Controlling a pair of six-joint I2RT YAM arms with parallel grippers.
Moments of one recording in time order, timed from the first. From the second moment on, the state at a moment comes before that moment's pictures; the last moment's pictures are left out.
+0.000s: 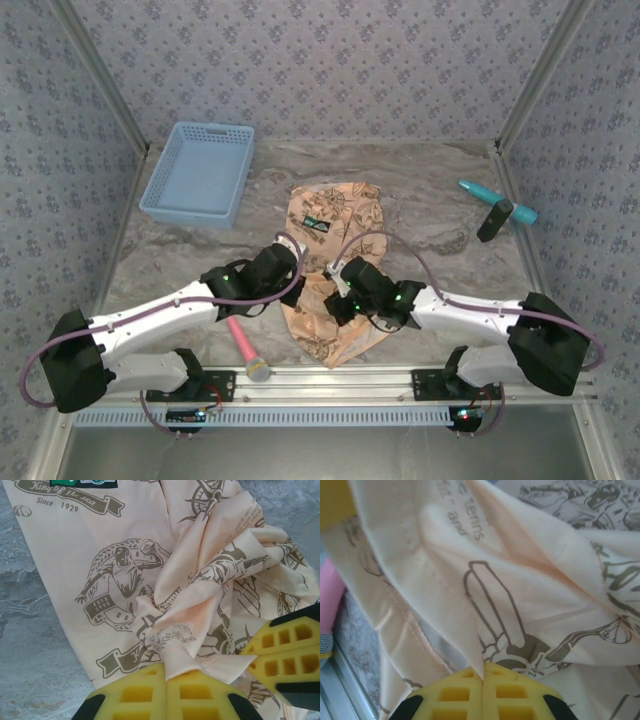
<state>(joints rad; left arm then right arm) -0.97 1.17 0.80 -0.48 -0.16 -0.45 0.97 1.28 0.63 -0.14 -0.11 0.34</state>
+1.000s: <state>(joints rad) -0.58 1.22 0.96 -0.49 0.27 -0.19 0.67 1.05 0.66 -0.36 -0.11 0.30</state>
